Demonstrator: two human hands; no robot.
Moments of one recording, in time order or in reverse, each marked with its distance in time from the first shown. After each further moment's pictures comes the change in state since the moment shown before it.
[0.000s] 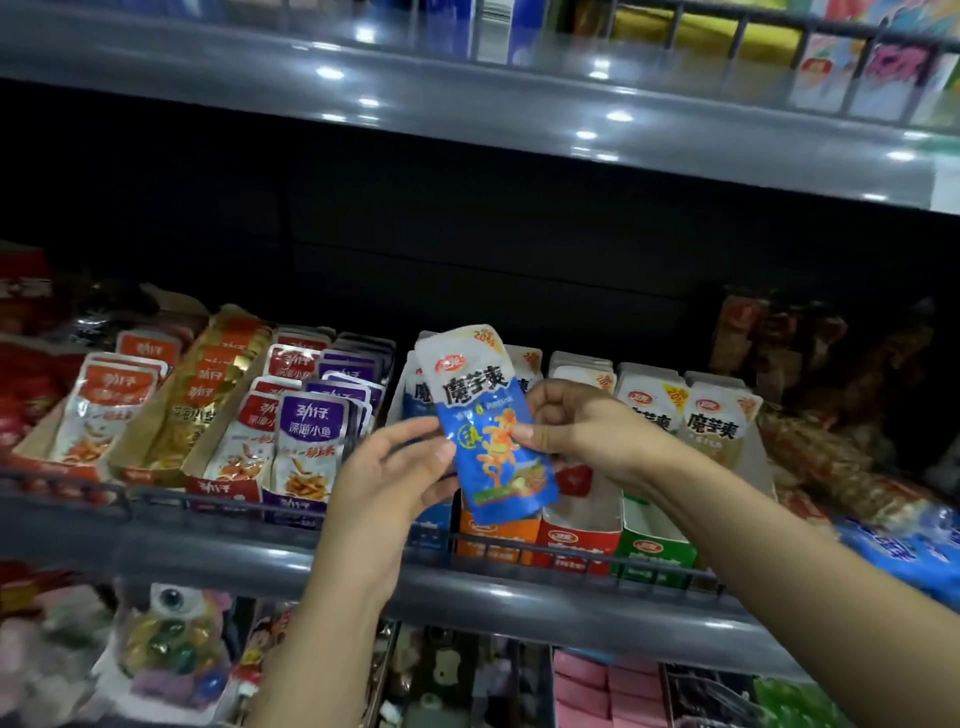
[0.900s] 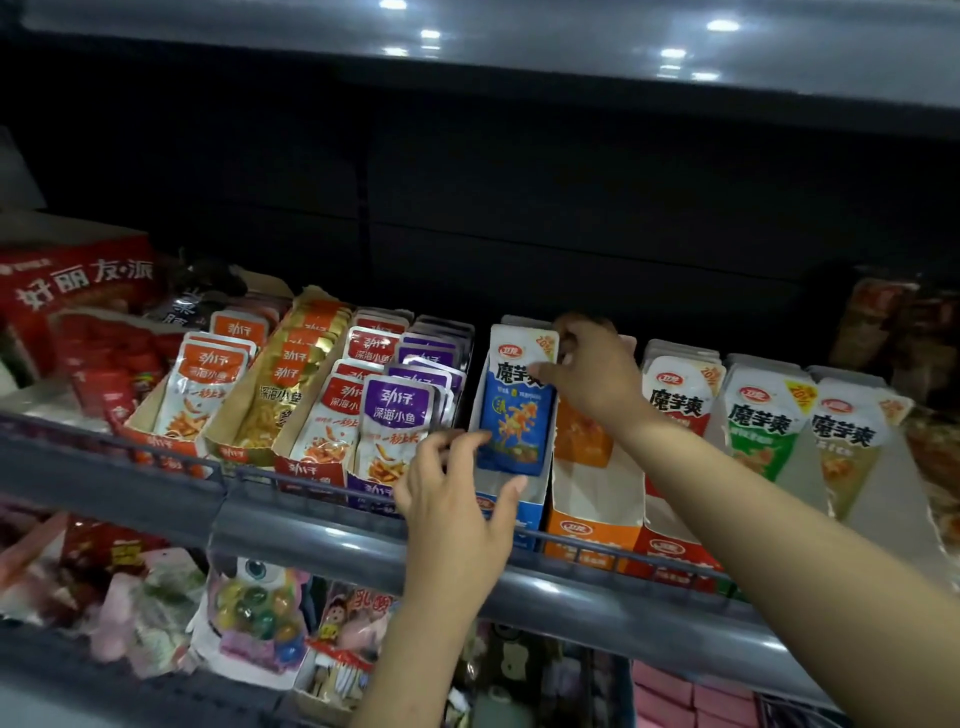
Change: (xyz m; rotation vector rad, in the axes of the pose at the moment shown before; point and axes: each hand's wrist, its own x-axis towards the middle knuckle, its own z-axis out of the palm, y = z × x) left_hand 0.018 -0.053 -0.034 1.033 0.207 0.398; right_hand 0.109 0.011 0.040 -0.682 0.484 -0.161
